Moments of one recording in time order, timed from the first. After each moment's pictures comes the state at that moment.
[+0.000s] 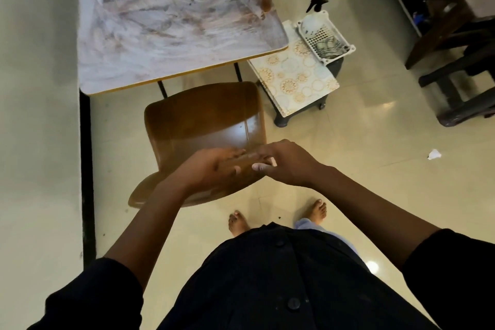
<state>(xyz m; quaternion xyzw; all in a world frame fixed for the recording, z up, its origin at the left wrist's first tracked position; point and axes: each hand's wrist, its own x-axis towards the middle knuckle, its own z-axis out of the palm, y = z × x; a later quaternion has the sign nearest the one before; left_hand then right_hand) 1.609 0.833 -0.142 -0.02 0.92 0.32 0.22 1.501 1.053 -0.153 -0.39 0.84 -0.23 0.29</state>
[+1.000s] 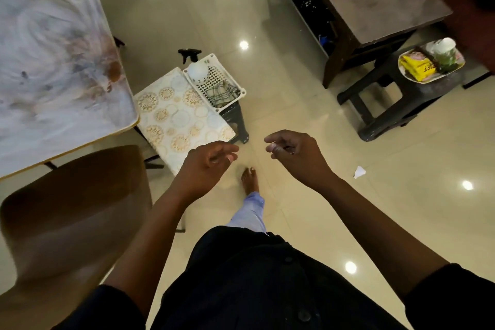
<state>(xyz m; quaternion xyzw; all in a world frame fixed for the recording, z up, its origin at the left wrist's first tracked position) 1.241 1.149 -0.146 -0.12 0.82 0.55 0.12 1.166 1.388 -0.137 -0.10 0.86 -0.47 0.18</state>
